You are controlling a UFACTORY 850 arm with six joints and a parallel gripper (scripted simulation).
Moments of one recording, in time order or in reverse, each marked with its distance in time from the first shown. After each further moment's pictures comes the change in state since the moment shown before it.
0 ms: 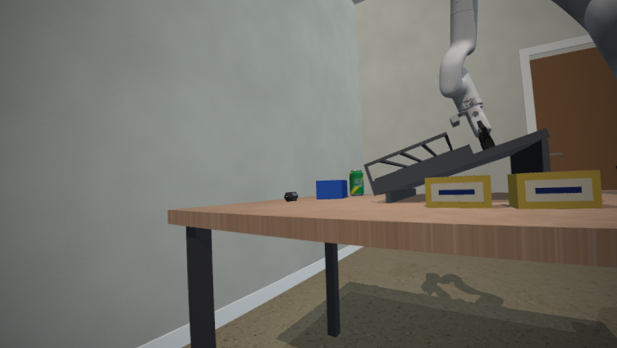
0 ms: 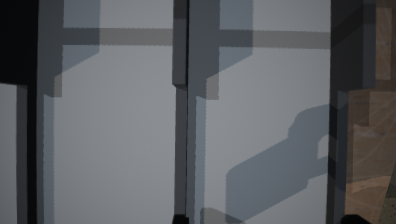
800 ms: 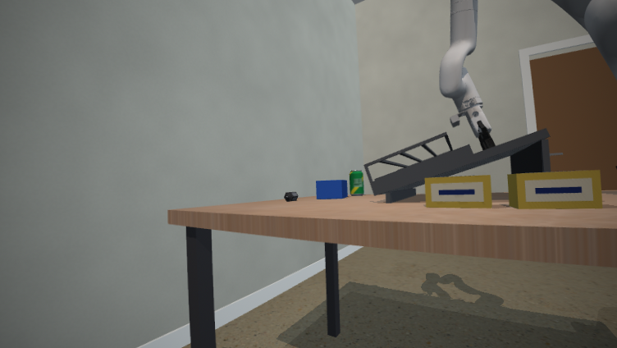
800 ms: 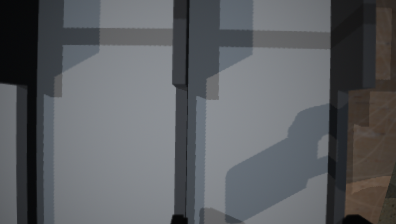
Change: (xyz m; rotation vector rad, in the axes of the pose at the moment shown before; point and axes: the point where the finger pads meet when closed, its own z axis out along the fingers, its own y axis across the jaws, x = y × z) arm 0.000 0.000 0.000 0.000 0.000 0.000
